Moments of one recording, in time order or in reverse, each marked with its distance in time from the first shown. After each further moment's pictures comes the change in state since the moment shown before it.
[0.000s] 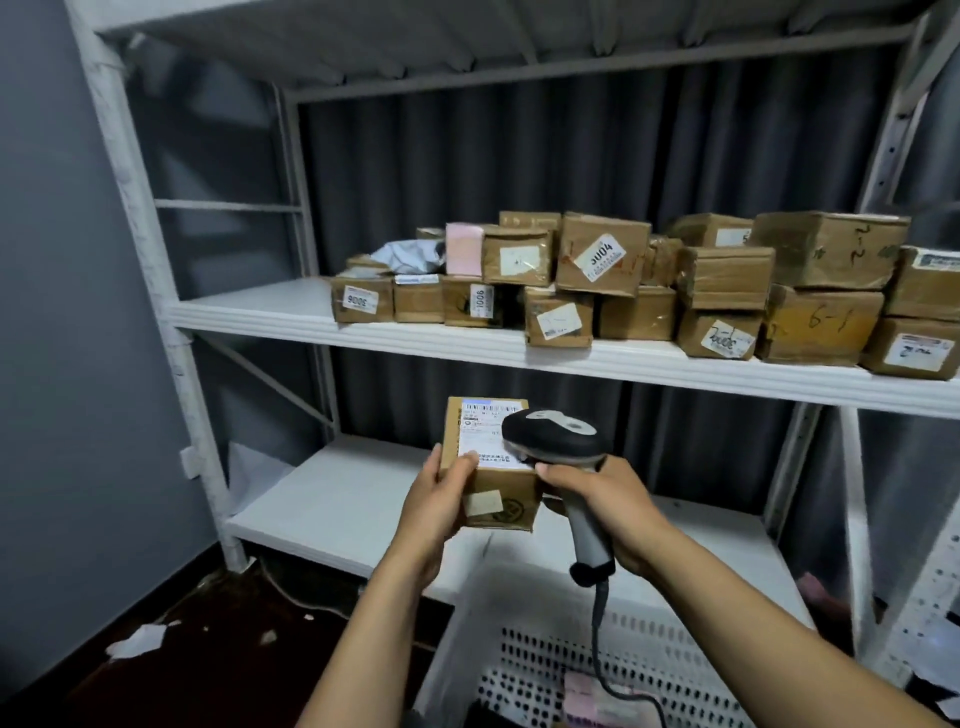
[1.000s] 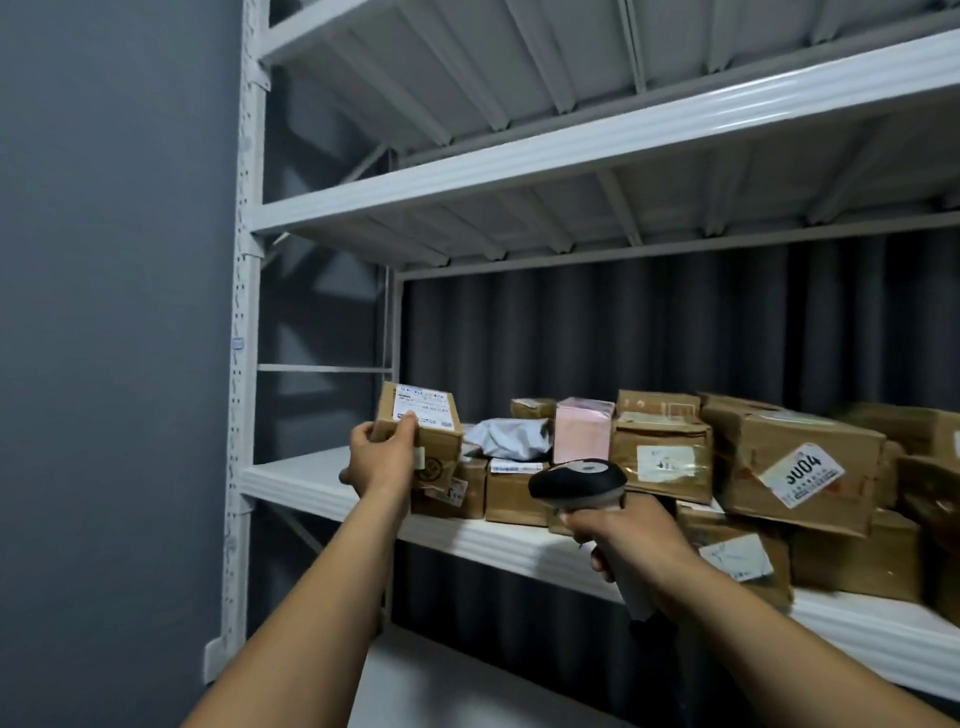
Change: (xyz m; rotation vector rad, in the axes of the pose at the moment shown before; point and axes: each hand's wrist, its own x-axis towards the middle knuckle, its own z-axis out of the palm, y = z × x) left_hand 0.260 0.196 -0.123 -0.088 0.685 0.312; right_hand 0.224 -0.100 0.109 -0.257 0.018 -0.217
